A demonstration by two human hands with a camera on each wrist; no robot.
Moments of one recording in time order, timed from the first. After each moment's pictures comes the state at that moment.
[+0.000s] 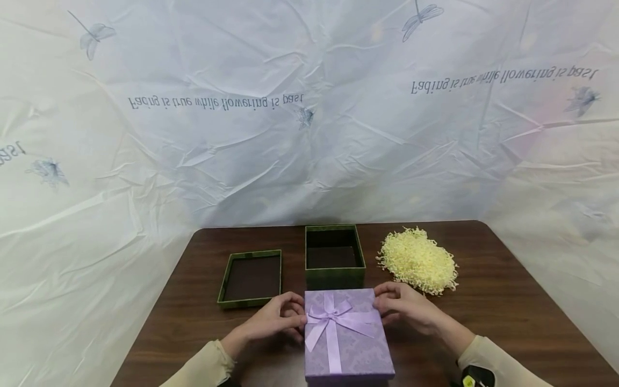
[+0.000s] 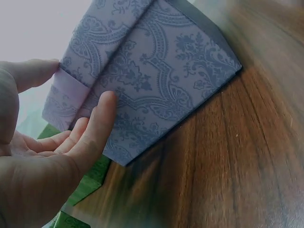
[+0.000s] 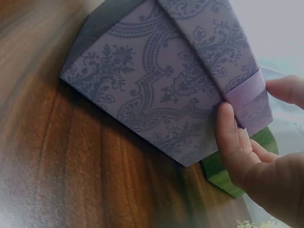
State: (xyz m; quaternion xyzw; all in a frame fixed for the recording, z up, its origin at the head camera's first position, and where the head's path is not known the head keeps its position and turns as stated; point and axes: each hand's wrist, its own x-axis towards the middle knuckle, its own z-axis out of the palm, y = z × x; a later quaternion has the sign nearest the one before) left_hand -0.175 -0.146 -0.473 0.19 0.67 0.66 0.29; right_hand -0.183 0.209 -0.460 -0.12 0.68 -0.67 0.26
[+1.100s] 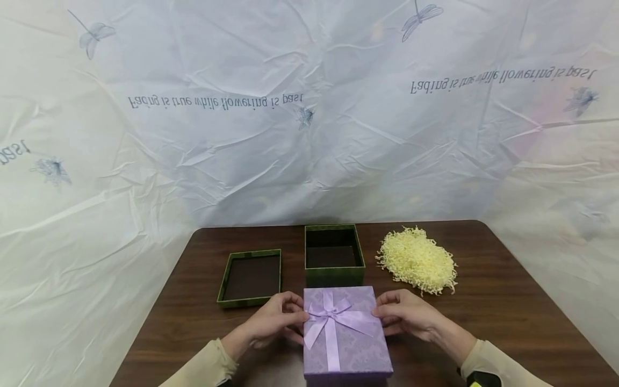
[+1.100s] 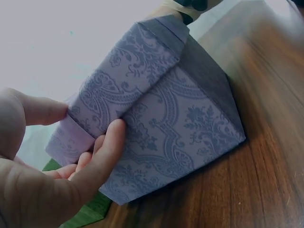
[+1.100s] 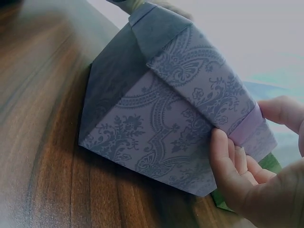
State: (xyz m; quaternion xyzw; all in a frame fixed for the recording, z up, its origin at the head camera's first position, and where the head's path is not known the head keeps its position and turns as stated) left_hand -0.163 -0.133 -0.460 0.10 0.62 0.72 0.30; right_hand -0.169 0.205 -0.458 -0.08 0.63 -0.70 0.32
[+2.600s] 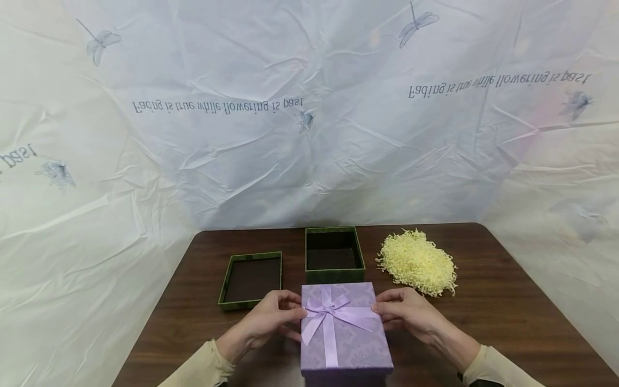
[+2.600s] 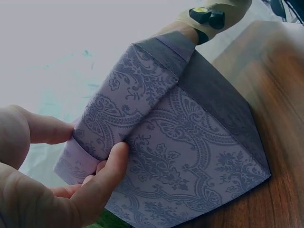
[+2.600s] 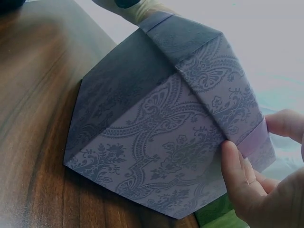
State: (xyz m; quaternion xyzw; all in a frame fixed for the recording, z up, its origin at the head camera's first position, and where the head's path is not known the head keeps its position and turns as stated) left_hand -0.155 -0.134 -0.430 0.07 0.64 0.72 0.26; right_hand -0.158 0.196 -0.433 -0.07 0.67 -0.70 0.25
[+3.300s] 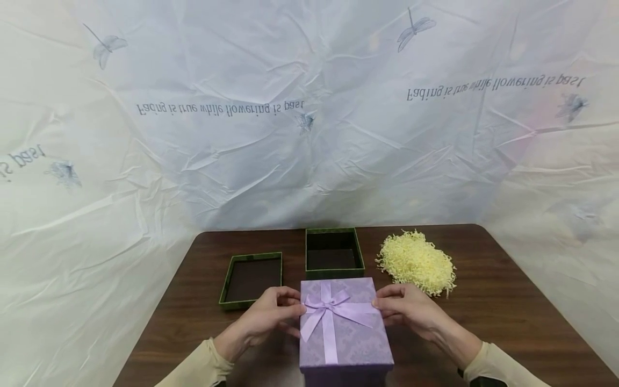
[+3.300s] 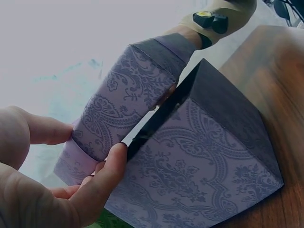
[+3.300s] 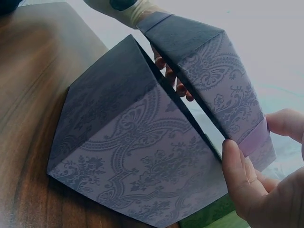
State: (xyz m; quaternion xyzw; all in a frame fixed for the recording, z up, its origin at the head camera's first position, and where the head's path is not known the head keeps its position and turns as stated) left_hand -0.151 -0.135 -0.420 0.09 0.64 0.72 0.25; right_hand -0.153 0.196 -0.419 -0.09 0.68 -0.69 0.23
